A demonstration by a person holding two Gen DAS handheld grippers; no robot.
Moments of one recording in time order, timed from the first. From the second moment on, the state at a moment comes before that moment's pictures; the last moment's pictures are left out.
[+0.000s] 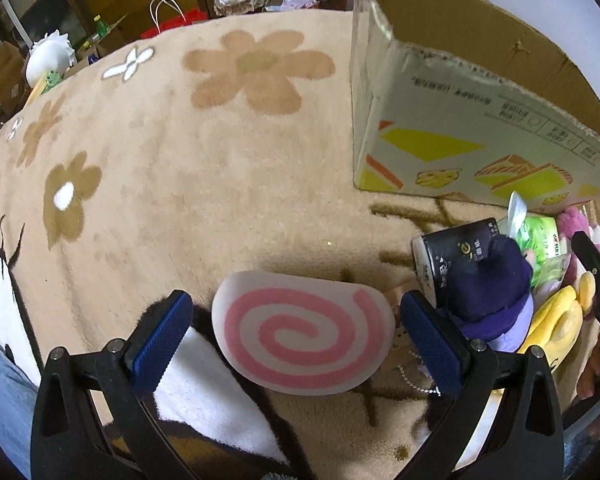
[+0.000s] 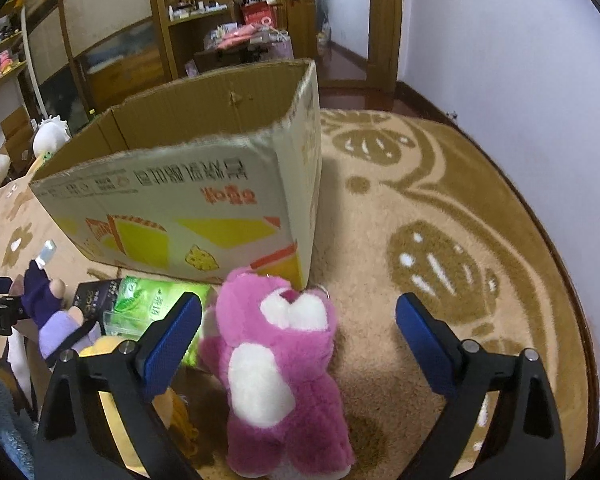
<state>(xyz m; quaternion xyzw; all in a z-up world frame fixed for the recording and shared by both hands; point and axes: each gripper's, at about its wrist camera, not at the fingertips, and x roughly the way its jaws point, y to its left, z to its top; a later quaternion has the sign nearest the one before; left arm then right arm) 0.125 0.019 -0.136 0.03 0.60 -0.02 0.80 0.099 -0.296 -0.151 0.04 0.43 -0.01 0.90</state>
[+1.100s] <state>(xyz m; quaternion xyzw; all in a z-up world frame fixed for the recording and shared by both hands) 0.084 -0.004 -0.096 0.07 0.52 -0.02 0.85 0.075 -0.307 -0.126 0.11 0.40 0.01 0.91</state>
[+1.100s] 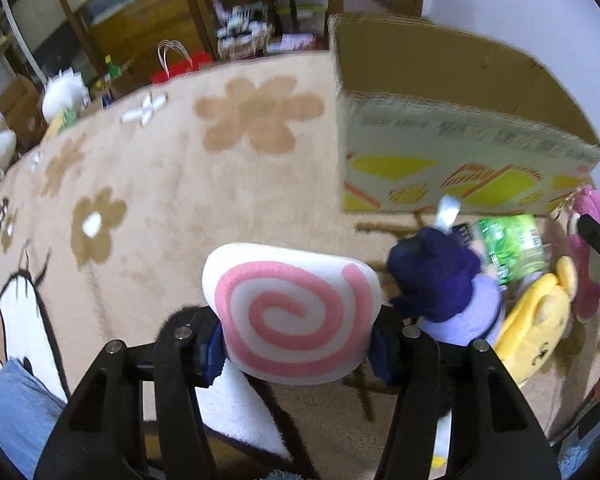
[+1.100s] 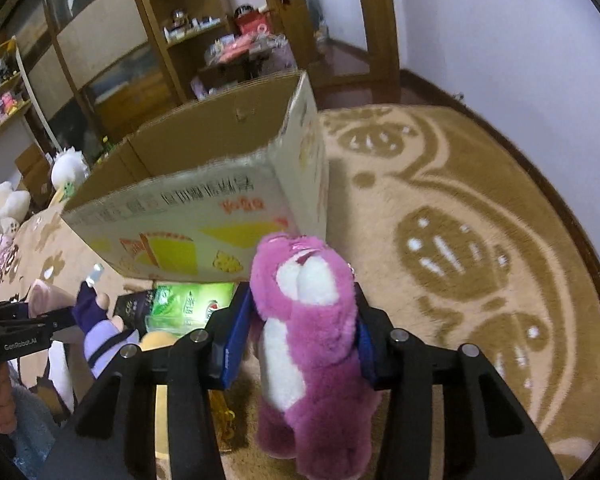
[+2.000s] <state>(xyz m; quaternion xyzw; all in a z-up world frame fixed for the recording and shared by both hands) 0.070 -0.034 0.022 0.10 0.29 -0.08 0.95 0.056 -0.290 0.001 0.06 0.24 0.03 0.97</state>
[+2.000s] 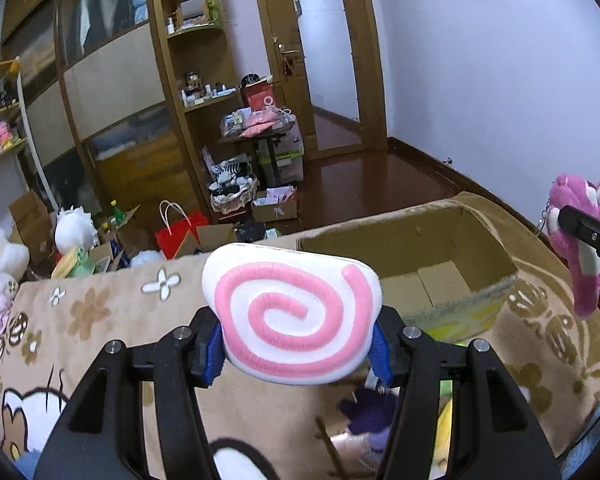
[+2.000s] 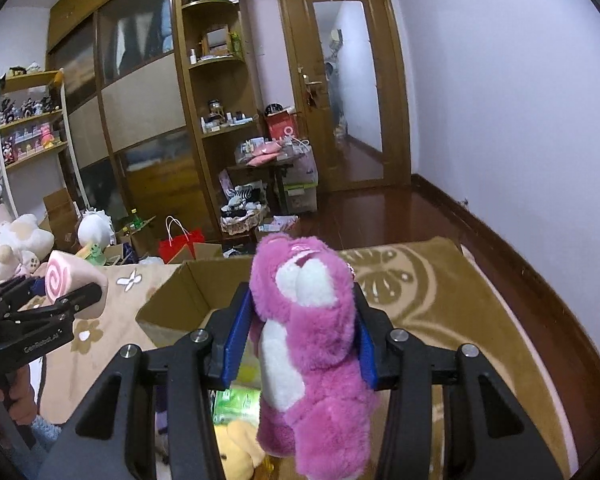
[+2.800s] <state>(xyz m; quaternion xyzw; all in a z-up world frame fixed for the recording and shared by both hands) 0.160 -0.078 -0.032 0.10 0.33 -0.12 0.93 0.148 -0.262 -0.041 0.04 0.27 0.05 0.96</state>
